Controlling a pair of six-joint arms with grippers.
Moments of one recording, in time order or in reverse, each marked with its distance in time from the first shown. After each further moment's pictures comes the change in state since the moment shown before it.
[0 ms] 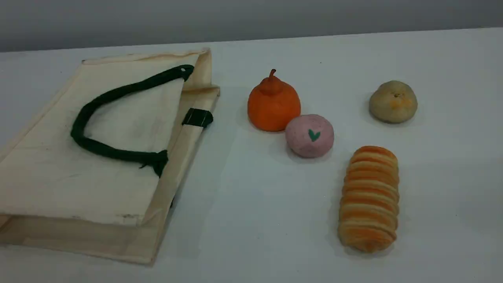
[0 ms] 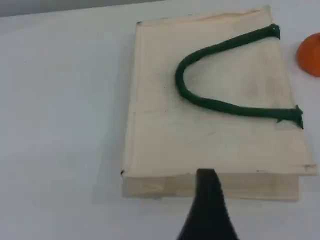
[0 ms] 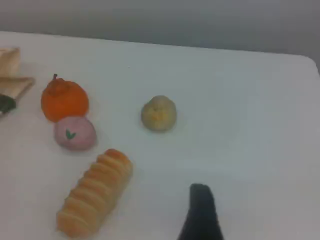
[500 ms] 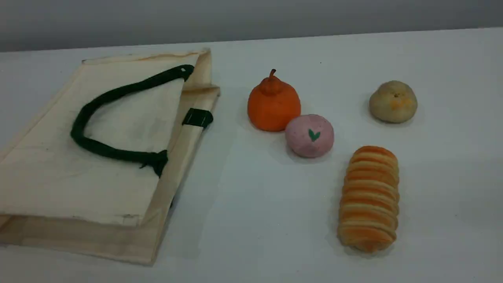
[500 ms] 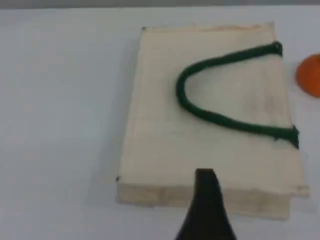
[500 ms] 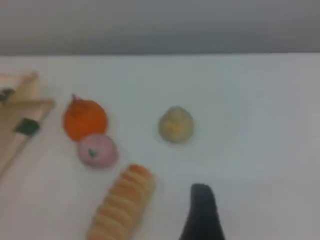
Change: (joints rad) left arm 0.000 0.092 -0.039 0.011 -0.058 -0.088; right arm 0.057 0.039 -0.024 0.000 -0.048 0.123
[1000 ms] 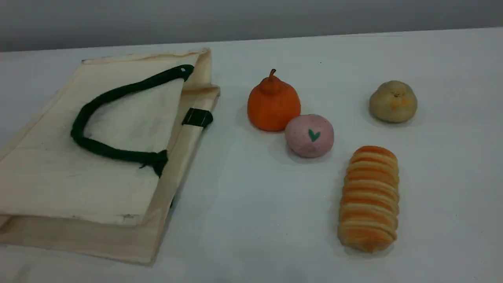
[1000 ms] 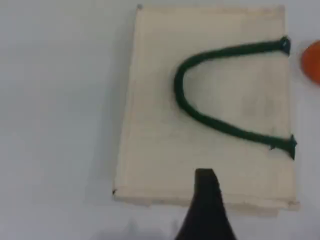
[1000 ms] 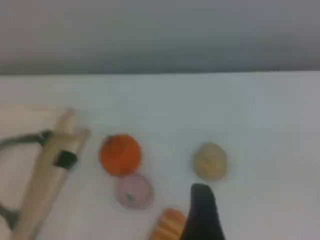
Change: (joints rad) left arm 0.000 0.677 -0.365 -0.012 0.000 0.001; right arm 0.027 0.614 -0.394 0.087 -0.109 0.002
